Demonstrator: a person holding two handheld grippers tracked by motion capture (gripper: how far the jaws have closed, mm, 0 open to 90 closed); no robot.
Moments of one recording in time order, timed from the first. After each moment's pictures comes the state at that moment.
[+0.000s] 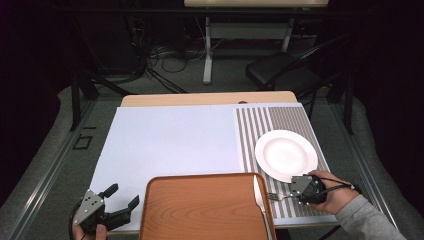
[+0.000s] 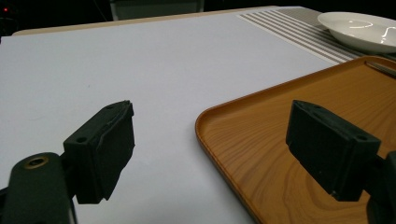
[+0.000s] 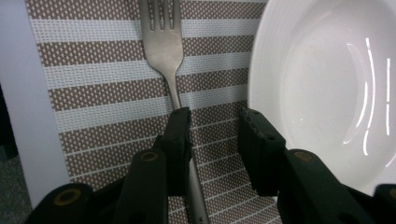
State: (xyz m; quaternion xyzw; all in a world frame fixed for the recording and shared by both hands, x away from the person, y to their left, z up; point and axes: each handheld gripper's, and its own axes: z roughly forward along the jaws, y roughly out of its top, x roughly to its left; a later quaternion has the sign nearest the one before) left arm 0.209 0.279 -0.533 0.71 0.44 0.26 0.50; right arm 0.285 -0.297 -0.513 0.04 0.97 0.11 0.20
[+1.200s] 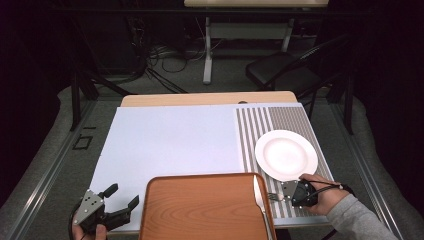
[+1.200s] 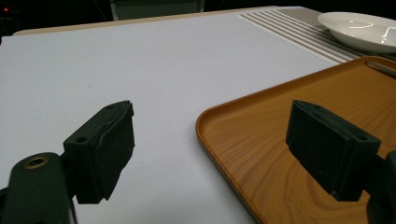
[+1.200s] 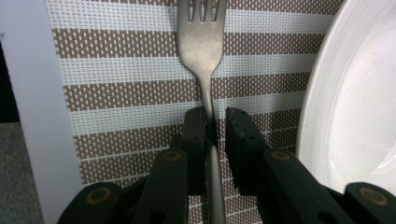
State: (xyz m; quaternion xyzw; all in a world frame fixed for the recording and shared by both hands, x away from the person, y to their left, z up) left arm 0.209 0.279 -0.534 0.71 0.44 0.26 0.49; right arm 0.286 -0.279 -0.529 0.02 0.98 0.06 0.16
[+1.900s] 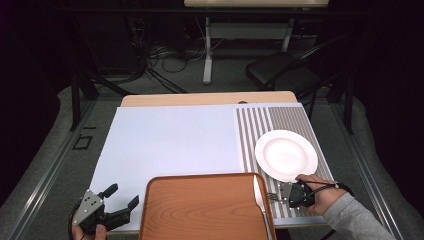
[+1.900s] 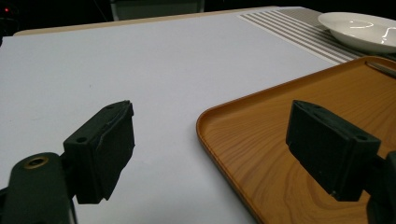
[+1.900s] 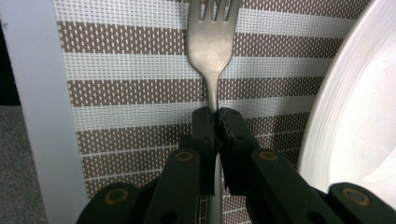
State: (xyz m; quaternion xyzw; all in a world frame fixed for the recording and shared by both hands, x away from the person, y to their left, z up) left arm 0.209 0.280 -0.533 0.71 0.44 0.26 0.50; right arm 0.286 -0.271 -0.529 -0.01 0.99 0.02 0.16
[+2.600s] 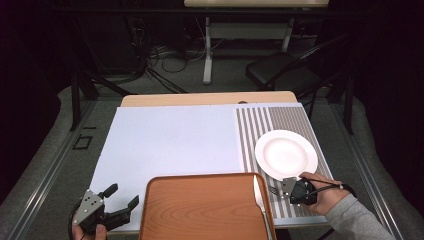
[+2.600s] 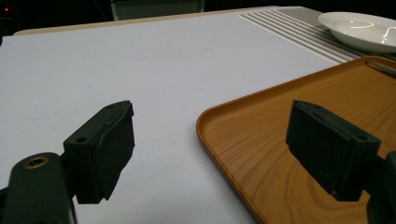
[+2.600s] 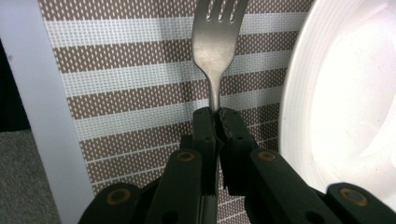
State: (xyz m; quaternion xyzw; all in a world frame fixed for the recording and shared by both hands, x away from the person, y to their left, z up) left arm 0.209 0.279 -0.534 0.71 0.44 0.26 0.50; right arm 0.285 -0.274 -0.517 0.05 0.98 0.05 0.17
